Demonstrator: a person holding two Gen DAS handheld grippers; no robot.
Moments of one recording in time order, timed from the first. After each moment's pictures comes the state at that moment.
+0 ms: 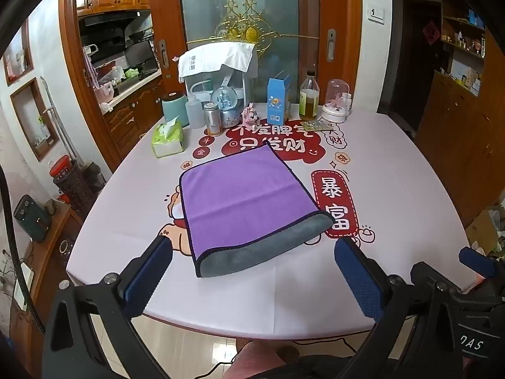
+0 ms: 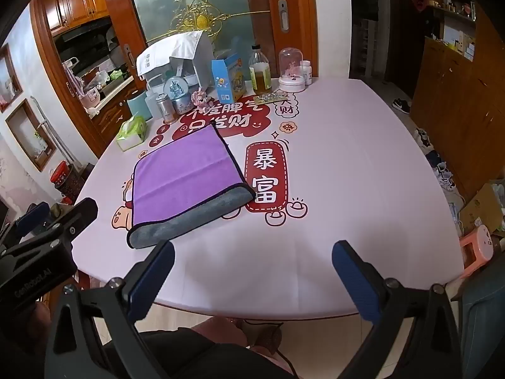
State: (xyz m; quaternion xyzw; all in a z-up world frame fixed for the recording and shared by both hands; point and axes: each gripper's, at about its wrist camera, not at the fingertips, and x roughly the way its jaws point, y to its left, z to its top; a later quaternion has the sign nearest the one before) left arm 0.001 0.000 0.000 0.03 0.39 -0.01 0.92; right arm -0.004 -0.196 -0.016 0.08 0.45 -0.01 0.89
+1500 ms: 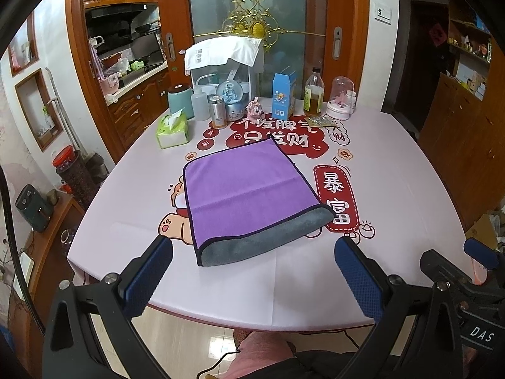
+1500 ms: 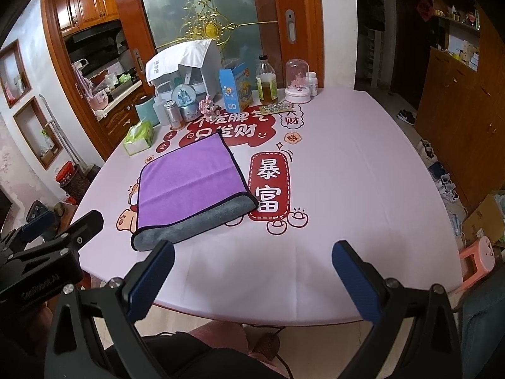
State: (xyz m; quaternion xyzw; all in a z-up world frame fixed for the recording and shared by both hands) left arm -0.010 0.002 -0.002 0.01 0.40 0.00 0.92; right arm -0.011 -0.199 -0.010 0.07 0.43 0.01 0.90
